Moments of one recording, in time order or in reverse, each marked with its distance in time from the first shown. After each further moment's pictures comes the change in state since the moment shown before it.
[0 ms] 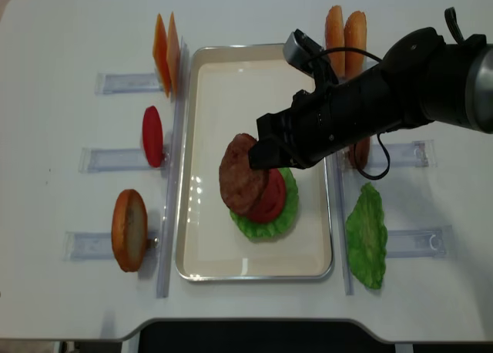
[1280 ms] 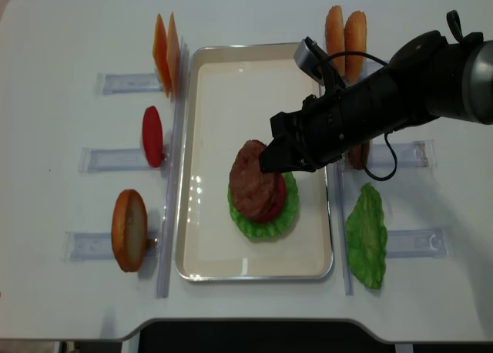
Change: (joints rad) left arm 0.000 0.000 0.000 0.000 0.000 0.009; right arm -0.069 0.059 0.001 -0.001 0.086 -0.030
